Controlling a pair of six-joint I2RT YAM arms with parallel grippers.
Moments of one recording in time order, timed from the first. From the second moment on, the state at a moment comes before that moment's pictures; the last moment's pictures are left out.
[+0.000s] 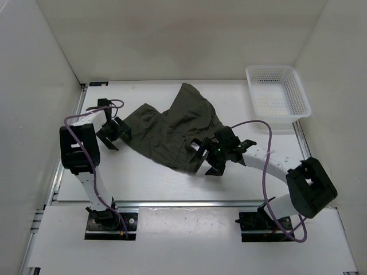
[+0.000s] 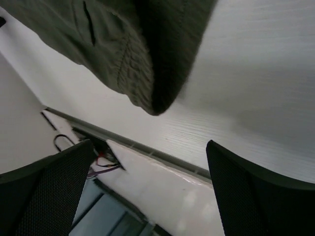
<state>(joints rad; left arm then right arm) 0.09 1.91 1.28 -0.74 0.06 -0.67 0.65 1.39 0.77 -0.39 -0.34 1.07</state>
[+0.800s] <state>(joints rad) 0.13 1.94 1.40 -0.74 0.10 -0.65 0.59 1.65 1.07 -0.34 -0.25 1.15</state>
